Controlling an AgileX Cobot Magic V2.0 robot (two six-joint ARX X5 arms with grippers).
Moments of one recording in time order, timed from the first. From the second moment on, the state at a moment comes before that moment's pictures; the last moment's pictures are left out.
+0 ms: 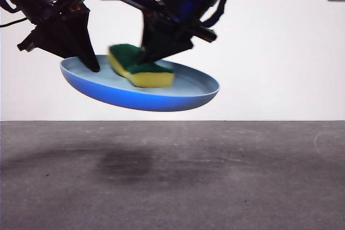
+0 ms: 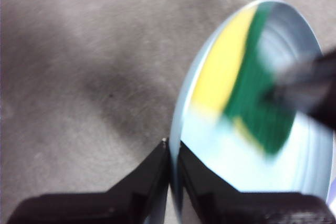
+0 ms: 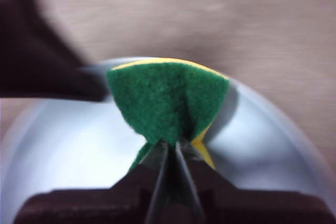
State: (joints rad) left arm -0.31 1.49 1.22 -0.73 0.44 0.02; right arm 0.81 1.63 1.19 -0.20 -0.07 0.09
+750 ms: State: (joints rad) left arm -0.32 1.49 1.22 -0.67 0.44 0.04; right arm 0.88 1.63 1.20 -0.60 0.27 0.03
